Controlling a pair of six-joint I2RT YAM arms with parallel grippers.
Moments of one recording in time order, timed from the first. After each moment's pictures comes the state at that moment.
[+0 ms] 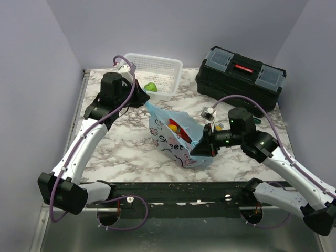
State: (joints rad) left arm -0.32 1.25 1.25 -0.41 0.31 -0.41; right arm 0.68 0.93 0.94 -0.49 -0.73 0.27
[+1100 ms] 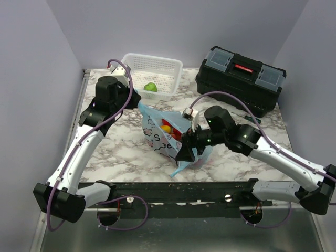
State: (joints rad) left arm -0.31 1.15 1.22 -0.45 0.14 -0.30; right arm 0.90 1.16 1.05 -0.55 -0.55 0.31
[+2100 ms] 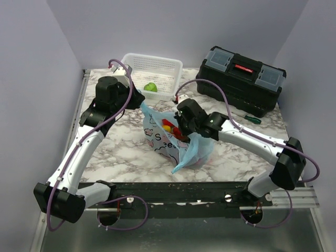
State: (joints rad) left arm -0.31 1.16 1.20 -0.40 0.22 -0.33; right arm 0.90 1.53 1.29 -0.56 0.20 0.28
